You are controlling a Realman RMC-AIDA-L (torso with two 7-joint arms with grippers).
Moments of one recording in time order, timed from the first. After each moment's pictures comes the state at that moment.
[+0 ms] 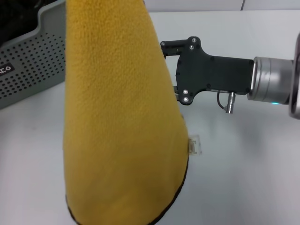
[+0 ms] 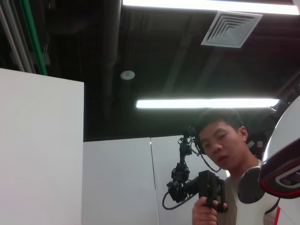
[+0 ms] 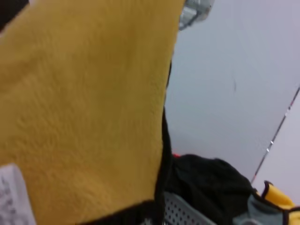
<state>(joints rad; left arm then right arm) -0.46 -1.99 1.12 0.98 0.89 2.04 -1.58 0.58 2.03 -1.59 -0.72 -1.04 -1.30 0.65</state>
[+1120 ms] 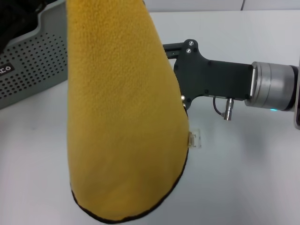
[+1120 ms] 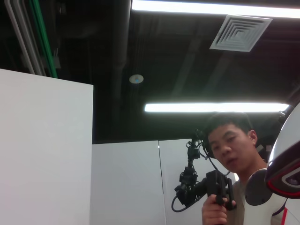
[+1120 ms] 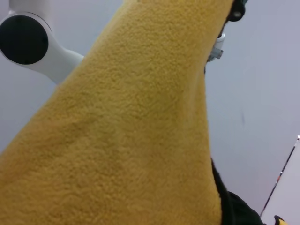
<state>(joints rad) -0.45 -1.99 1.12 0.96 0.89 2.04 -1.56 0.56 2.03 -1.66 -0.73 -0.95 -1.34 0.58</state>
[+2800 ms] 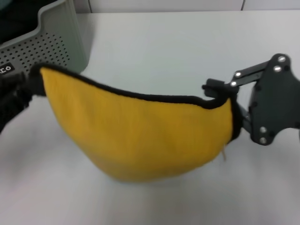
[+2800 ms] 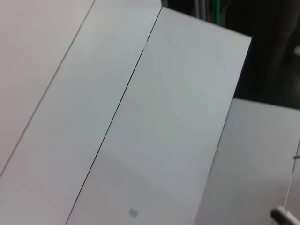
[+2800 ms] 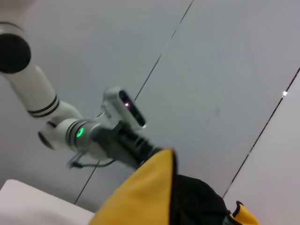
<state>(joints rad) -0.19 -1.97 0.94 0.68 1.22 2.03 -1.50 -0.07 2.01 -1.54 -1.61 -1.23 -1.34 0.98</state>
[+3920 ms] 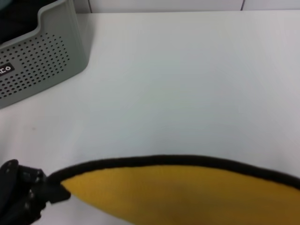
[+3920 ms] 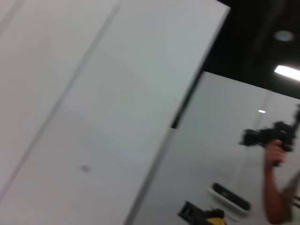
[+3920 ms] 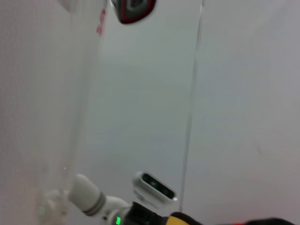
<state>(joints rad) 0.07 -1.95 1.32 0.86 1.09 2.04 -1.45 -0.07 2.01 -1.18 -1.25 -1.17 -2.06 1.17</state>
